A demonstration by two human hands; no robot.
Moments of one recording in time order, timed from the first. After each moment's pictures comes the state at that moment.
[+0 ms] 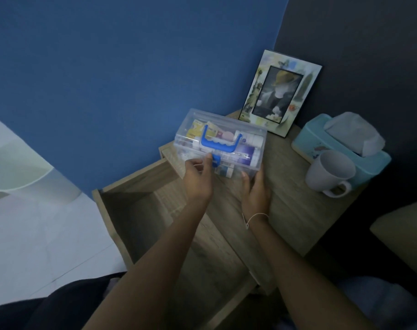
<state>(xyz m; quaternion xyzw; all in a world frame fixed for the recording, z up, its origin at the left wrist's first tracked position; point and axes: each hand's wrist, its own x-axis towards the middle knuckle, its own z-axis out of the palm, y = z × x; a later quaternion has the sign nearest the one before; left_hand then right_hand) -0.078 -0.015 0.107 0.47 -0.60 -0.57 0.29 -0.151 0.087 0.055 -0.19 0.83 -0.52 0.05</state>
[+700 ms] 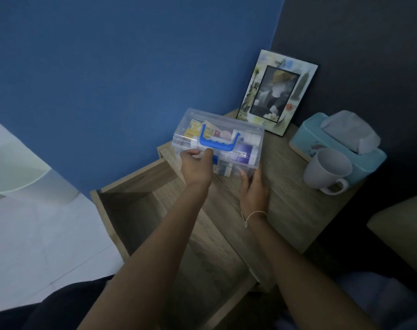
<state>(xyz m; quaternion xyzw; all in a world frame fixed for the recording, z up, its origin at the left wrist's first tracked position) -0.091 -0.026 0.132 0.51 -0.50 -0.64 0.28 -0.150 0.086 0.053 -0.18 0.85 -0.49 0.03</state>
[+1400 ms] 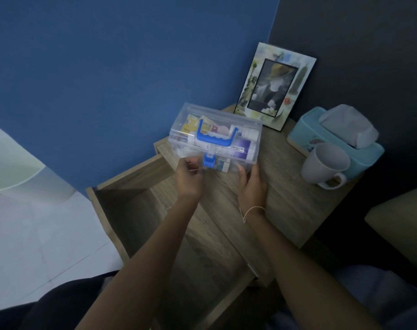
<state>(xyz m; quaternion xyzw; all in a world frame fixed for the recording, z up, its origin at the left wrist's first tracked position) -0.066 -0.025 0.093 0.46 -0.61 -0.59 0.27 -0.151 0.087 0.053 -0.19 0.85 -0.49 0.03</state>
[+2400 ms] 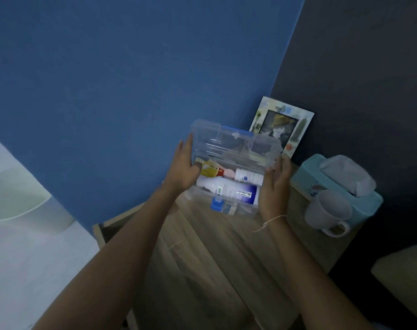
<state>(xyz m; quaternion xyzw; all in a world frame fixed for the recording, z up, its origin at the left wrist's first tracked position) -0.093 -0.132 0.163 0.28 -0.82 -0.45 0.21 -0.203 0.053 0.143 -0.20 0.74 -0.64 -0.03</state>
